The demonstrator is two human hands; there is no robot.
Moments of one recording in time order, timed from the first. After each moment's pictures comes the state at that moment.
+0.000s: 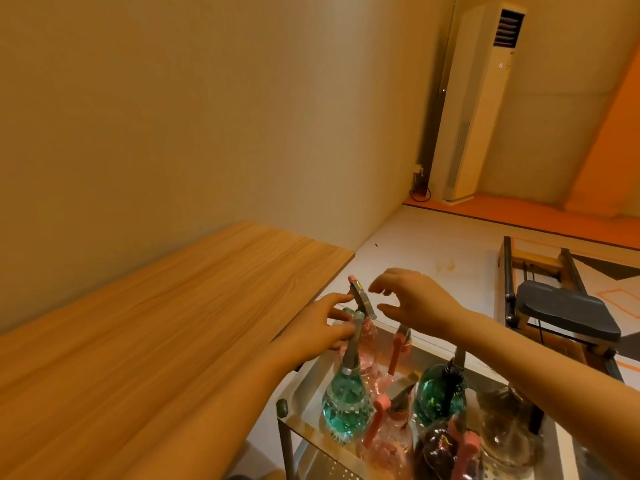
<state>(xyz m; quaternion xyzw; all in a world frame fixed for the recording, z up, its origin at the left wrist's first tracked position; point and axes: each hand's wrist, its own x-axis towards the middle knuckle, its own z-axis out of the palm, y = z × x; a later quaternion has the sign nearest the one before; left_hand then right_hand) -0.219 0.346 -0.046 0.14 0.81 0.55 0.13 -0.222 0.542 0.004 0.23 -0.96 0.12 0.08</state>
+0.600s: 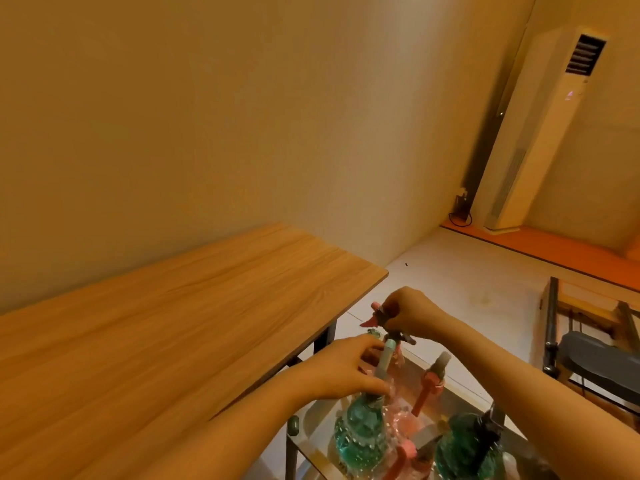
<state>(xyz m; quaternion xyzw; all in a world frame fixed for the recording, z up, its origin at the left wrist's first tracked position) -0.205 0.343 -0.043 0.19 0.84 0.46 0.18 -0.300 0.502 -0.021 0.09 -0.98 0.16 -0.08</state>
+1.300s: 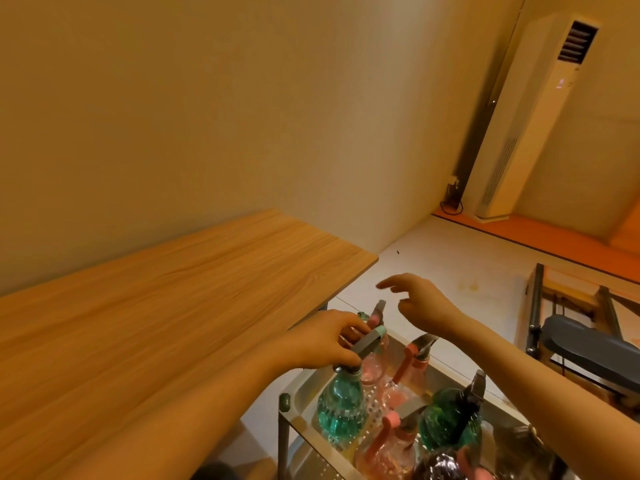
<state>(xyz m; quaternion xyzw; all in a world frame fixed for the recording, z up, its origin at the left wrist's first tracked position) -0.208 0.333 -0.035 0.19 0.86 0.43 0.19 -0.264 0.531 -0.012 0.16 -0.96 0.23 0.01</state>
